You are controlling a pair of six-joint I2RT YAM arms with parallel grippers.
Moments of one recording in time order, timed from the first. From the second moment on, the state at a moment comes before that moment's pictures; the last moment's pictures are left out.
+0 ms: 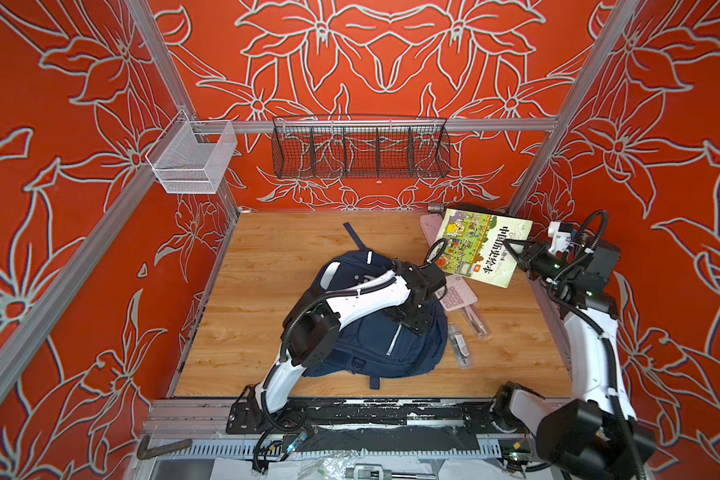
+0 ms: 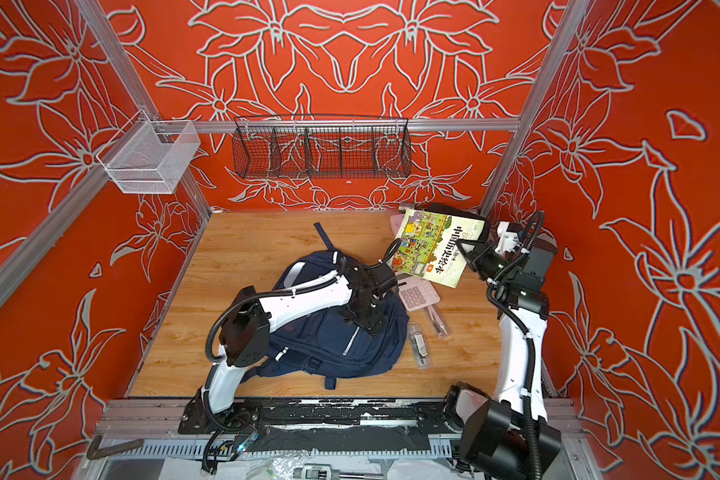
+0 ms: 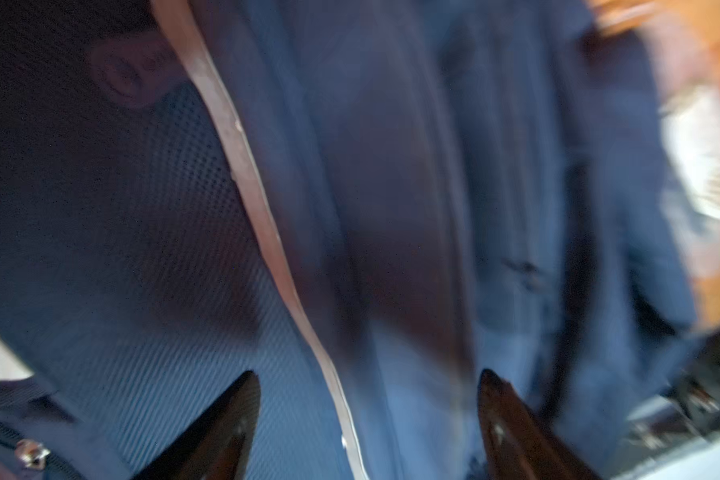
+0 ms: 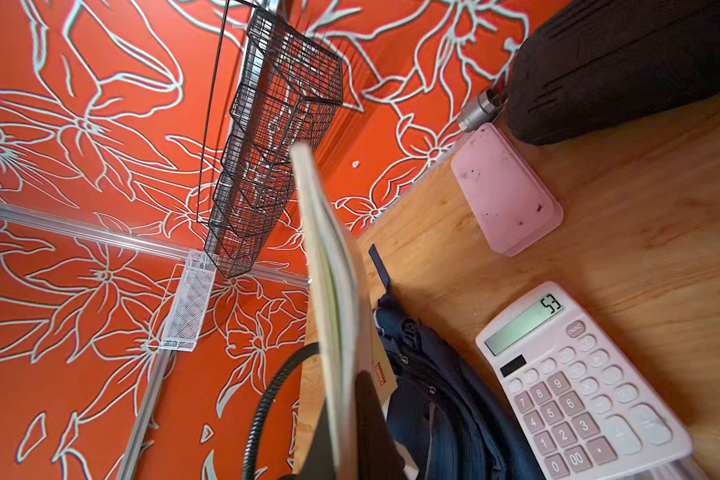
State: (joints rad) left arm -0.94 2.16 1.87 -1.18 0.03 -0.39; right arm -0.45 1.05 0.97 -0.31 -0.90 0.80
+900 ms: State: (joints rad) left arm -0.43 1.80 1.95 -1.16 0.30 -0.27; right arm -0.08 1.12 0.87 -0.36 -0.79 0.81
